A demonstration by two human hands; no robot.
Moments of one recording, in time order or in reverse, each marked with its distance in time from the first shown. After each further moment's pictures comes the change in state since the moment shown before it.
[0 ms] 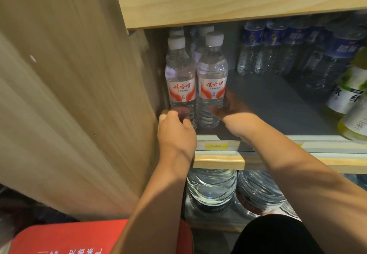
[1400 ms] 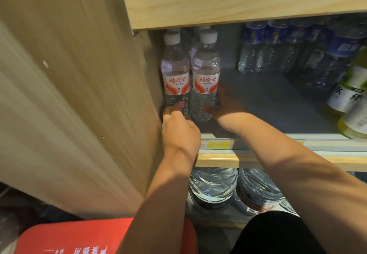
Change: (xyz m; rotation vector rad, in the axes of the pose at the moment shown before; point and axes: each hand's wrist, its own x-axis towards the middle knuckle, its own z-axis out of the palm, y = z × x) left_hand 0.003 0.001 0.000 0.082 -0.063 0.002; right_hand 0.016 -0.012 0.018 -0.273 -0.011 0.023
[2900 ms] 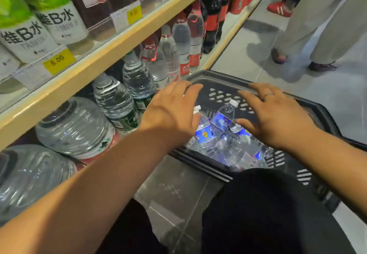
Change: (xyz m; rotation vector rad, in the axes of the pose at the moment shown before) left_hand -0.338 0.205 0.268 0.122 -0.926 1.480; right_hand -0.504 0.309 -0.247 -0.949 0.364 0.783
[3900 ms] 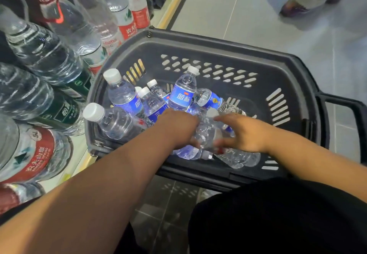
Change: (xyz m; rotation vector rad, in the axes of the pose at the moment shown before) left_hand 0.059 0.060 0.184 0.186 -0.690 0.289; right_hand -0.053 0.062 0.130 0.509 -0.681 0.212
